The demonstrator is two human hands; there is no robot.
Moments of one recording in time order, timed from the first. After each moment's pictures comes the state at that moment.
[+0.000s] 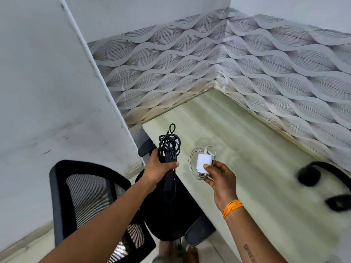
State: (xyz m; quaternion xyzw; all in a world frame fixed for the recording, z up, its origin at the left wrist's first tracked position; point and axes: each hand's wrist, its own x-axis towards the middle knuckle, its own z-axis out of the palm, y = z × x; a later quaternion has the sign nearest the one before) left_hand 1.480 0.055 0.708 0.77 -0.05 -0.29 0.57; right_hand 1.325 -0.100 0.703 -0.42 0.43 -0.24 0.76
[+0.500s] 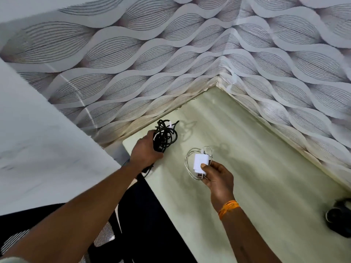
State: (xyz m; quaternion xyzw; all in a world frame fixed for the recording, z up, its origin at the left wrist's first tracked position) left_hand 1.705 -0.074 0.638 0.92 -0.24 -0.21 0.24; right_hand 1.478 -0.210 0.631 -0.41 0.50 -0.23 0.73
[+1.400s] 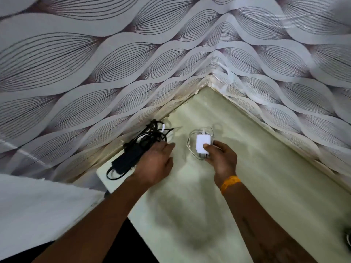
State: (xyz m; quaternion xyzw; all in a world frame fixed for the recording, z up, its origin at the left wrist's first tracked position) left_hand 1.743 -0.162 0.575 0.83 -0.52 -0.07 0.17; right_hand 1.592 -0.330 0.592 -0.41 0.54 -0.28 0.68
